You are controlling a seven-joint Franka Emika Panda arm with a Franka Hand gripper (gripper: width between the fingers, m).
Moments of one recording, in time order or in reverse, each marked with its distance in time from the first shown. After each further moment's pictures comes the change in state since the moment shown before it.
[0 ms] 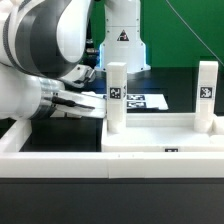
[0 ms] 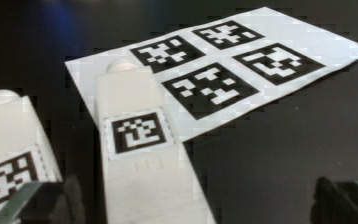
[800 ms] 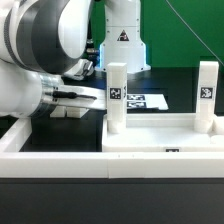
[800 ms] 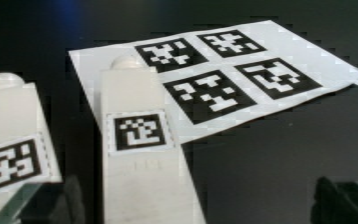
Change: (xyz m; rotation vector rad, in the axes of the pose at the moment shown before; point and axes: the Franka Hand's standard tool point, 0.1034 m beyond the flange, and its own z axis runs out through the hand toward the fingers) arm -0.004 -0.001 -0.003 -0.009 0.003 -0.121
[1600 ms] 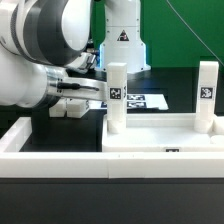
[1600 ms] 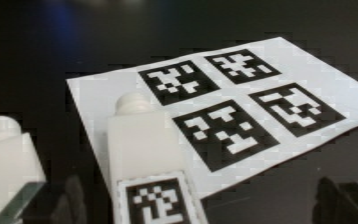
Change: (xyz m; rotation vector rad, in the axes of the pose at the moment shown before) arm -0.017 0.009 0.026 0.023 0.003 0.005
